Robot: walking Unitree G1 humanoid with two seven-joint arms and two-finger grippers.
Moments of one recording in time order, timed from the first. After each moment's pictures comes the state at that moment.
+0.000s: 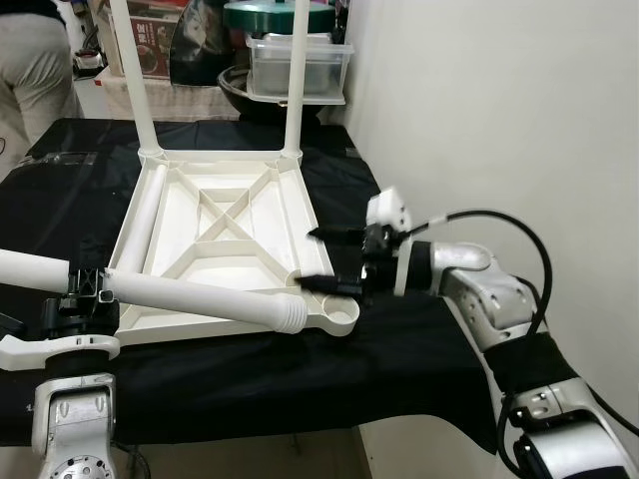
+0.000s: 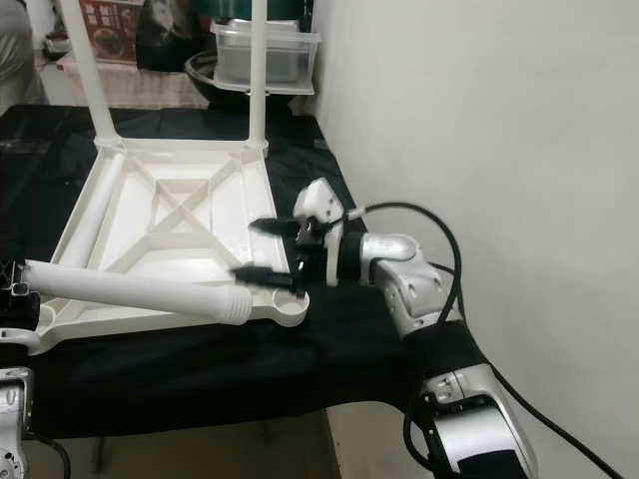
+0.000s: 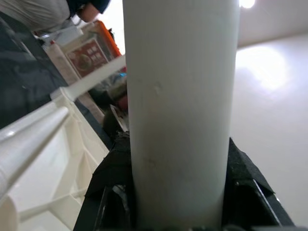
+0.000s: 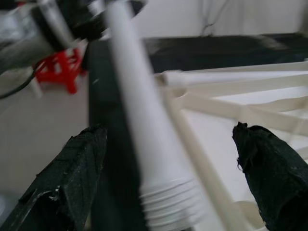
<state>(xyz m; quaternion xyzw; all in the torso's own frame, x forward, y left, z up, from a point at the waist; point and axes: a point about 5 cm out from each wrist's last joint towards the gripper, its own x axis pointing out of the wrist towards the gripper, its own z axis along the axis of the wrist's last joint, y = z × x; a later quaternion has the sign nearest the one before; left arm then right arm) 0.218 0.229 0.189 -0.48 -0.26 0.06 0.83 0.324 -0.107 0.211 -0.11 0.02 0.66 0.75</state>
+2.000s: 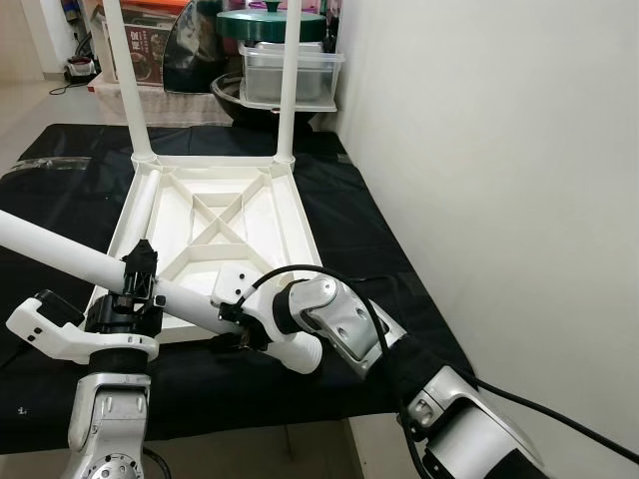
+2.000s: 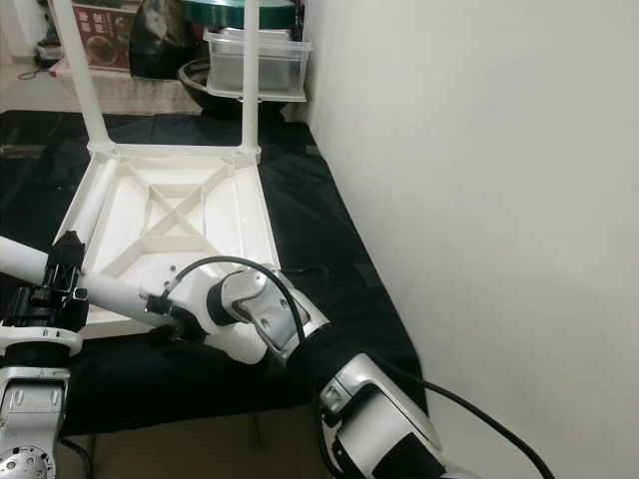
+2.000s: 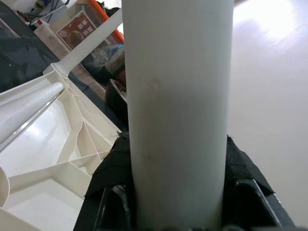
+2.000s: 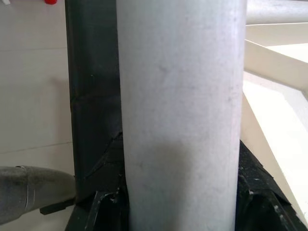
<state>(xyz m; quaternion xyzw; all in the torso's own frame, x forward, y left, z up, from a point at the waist) 0.227 0.199 0.183 -0.41 -0.21 0.02 0.89 0.310 0.031 0.162 -0.25 0.13 0.64 0.72</state>
